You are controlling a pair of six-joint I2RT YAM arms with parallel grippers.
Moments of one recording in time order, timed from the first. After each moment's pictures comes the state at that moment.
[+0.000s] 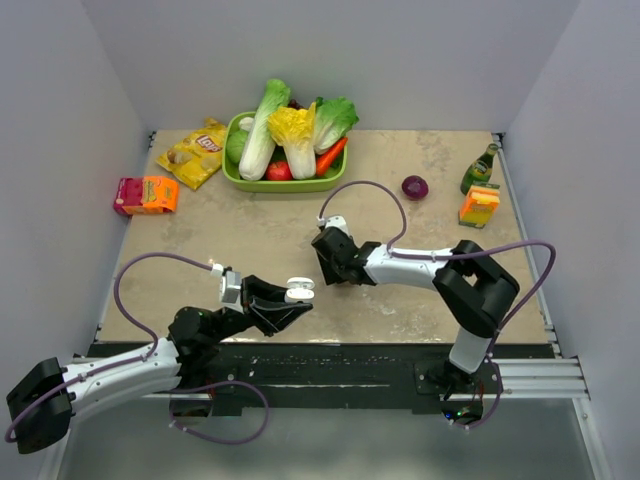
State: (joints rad) left arm -0.99 0.63 0.05 1.00 0.23 -0.45; right arm 0.89 1.77 1.01 -0.27 0.37 0.46
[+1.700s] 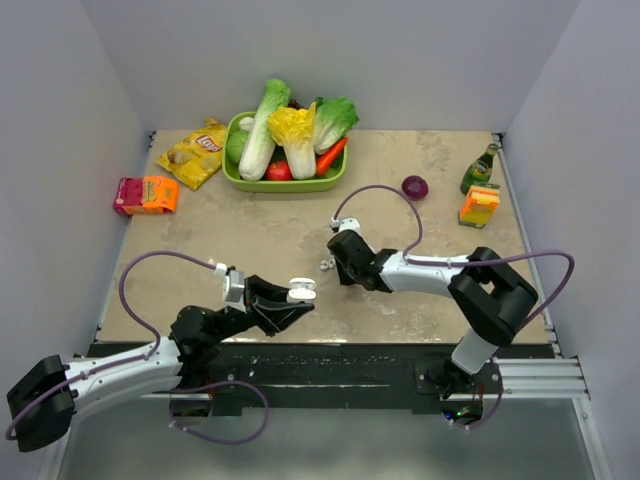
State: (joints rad) left arm -0.99 0.65 0.05 1.00 0.23 -0.45; right arm 0.85 1.68 0.87 -0.13 0.32 0.47
